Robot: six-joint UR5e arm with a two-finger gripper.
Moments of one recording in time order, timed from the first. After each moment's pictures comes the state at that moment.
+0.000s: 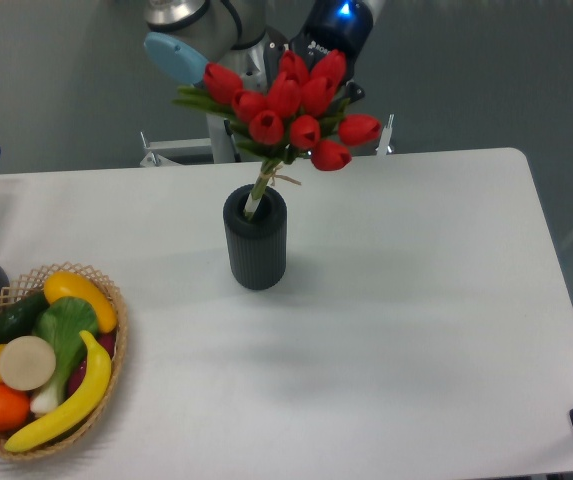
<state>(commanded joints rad) 3.05 -1.25 -2.18 -0.83 0.25 0.87</state>
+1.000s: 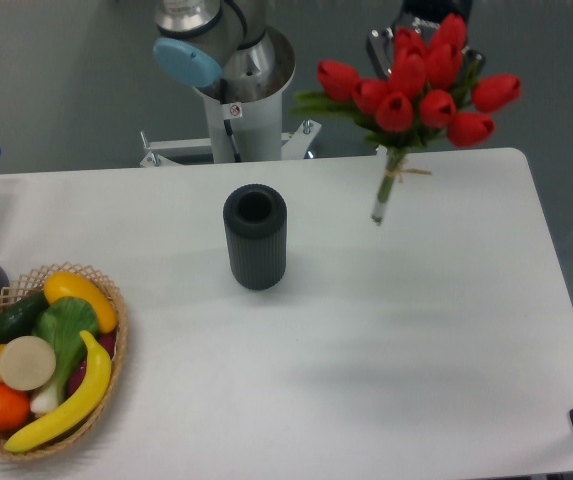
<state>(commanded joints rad) 3.08 -1.53 -1.95 -0.82 0.42 1.23</state>
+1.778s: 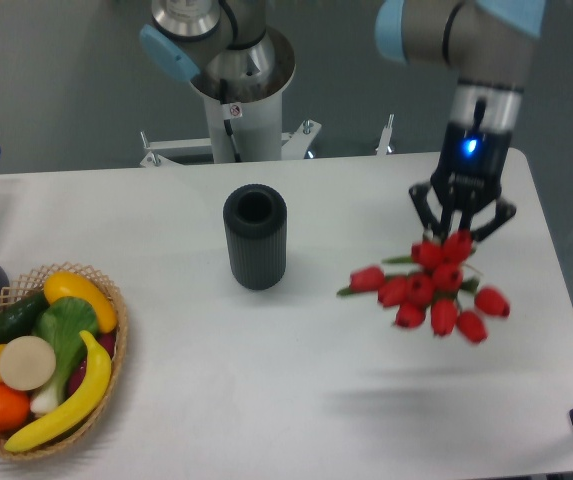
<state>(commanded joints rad) 2.73 -1.90 -1.66 -0.75 1.26 1.23</state>
